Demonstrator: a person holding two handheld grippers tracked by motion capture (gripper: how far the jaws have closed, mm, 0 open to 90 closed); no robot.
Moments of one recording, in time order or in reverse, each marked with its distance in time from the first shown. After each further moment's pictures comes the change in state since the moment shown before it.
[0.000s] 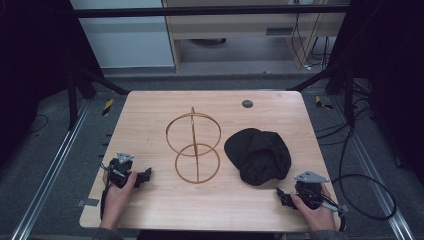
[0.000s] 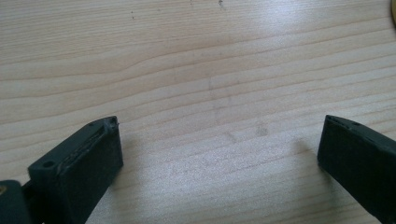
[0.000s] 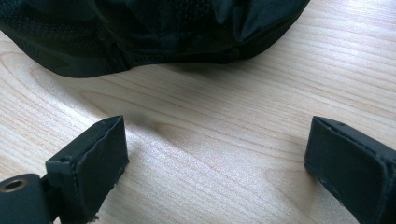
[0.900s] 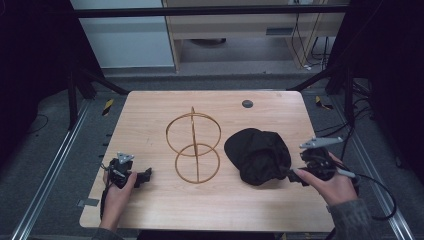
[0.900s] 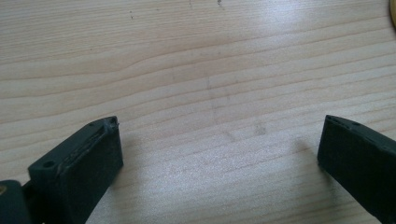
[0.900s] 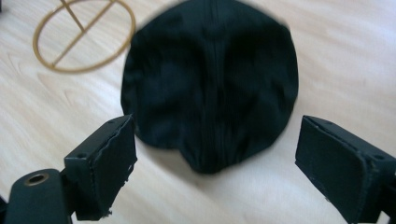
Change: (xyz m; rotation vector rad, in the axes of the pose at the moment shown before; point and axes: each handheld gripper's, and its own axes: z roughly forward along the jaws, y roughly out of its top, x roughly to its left) left arm -0.001 0.000 0.000 0.001 -0.001 0.003; right arm 0.001 0.123 -0.074 0.083 0.134 -0.082
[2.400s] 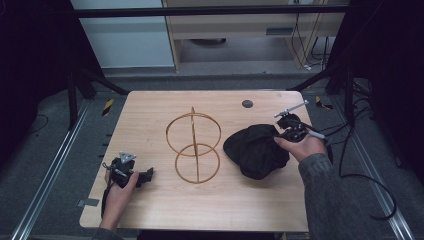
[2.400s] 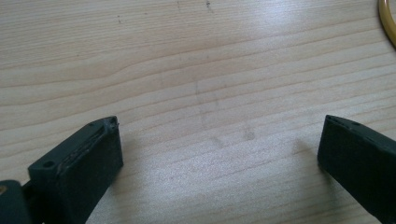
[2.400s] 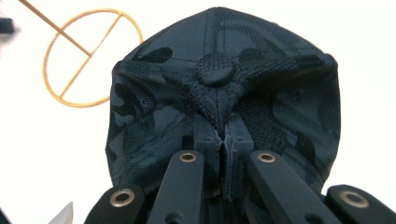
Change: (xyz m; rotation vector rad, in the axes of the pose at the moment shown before) left arm -0.004 0.002 0.002 -0.001 -0.015 0.013; right arm -0.019 0.082 0.062 0.157 0.133 0.031
